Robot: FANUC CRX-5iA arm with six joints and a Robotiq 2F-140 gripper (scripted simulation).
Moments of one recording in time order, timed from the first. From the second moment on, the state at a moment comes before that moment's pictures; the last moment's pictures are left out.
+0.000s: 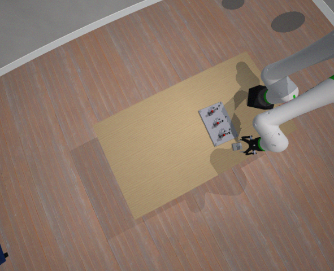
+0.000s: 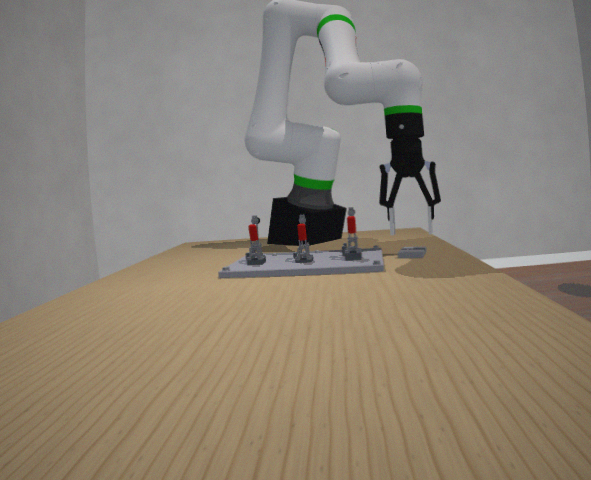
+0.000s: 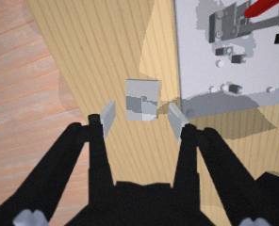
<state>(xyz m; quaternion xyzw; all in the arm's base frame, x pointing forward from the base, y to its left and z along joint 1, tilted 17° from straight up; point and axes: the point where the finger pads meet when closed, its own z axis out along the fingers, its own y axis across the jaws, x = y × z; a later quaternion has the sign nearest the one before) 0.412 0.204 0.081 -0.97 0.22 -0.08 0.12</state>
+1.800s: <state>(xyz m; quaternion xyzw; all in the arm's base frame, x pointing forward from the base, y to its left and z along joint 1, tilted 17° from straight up) 0.420 0.211 0.045 -0.97 0.22 -0.08 0.12</state>
